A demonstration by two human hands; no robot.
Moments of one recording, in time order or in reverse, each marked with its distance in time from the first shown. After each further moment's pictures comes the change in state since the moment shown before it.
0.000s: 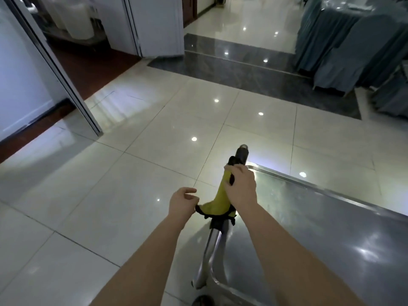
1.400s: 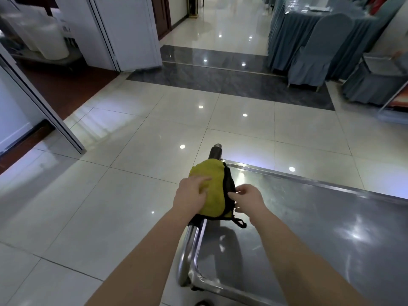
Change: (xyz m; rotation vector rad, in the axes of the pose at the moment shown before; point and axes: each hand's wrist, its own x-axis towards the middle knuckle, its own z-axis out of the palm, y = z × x) left_hand -0.031 0.053 0.062 0.597 -0.112 0.668; right_hand -0.041 0.070 -0.055 0.654 -0.098 0.568
